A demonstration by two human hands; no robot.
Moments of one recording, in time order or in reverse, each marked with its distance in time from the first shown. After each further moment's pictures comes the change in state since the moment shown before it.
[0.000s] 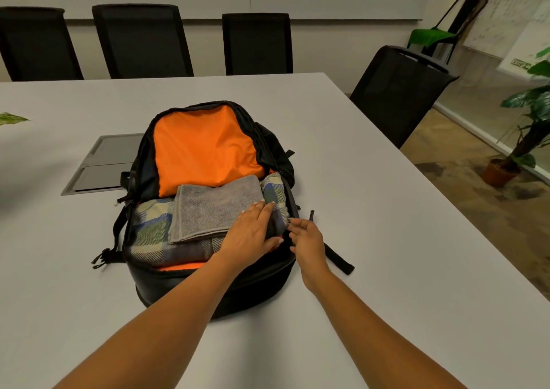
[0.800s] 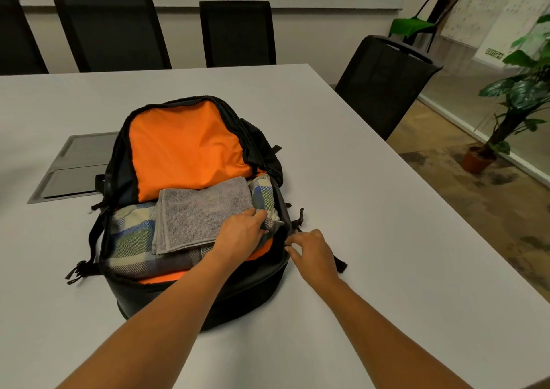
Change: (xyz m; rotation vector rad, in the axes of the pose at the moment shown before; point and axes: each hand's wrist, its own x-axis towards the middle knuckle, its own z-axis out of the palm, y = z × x) left_hand 0.022 -0.006 0.009 0.092 0.045 0.032; right_hand 0.019 0.025 -0.038 -1.088 -0.036 -0.417
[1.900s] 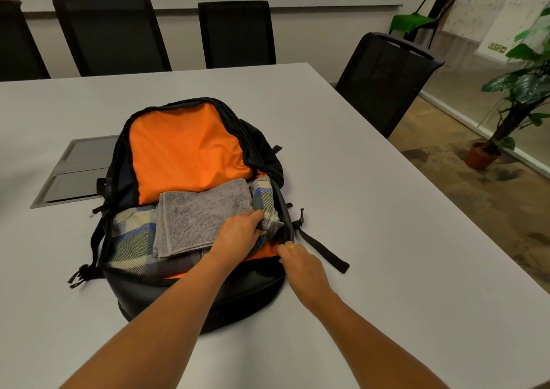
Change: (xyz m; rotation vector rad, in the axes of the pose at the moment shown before) left_hand 0.003 -0.004 -0.002 -0.088 -0.049 -0.046; right_hand -0.011 -0.003 0.028 -0.235 0.074 -0.330
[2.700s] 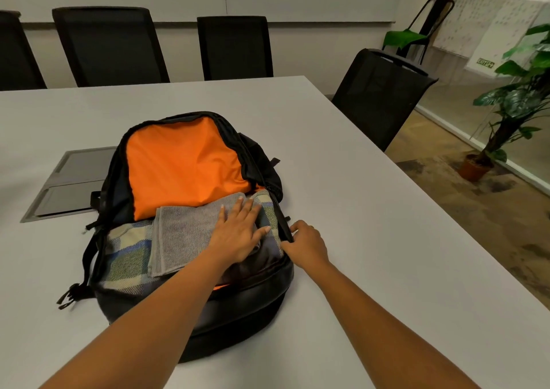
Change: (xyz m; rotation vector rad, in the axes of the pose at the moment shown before) left_hand 0.028 -0.015 -0.006 0.100 -0.191 -0.052; right_hand 0.064 0.005 -0.044 0.383 -0.129 0.571
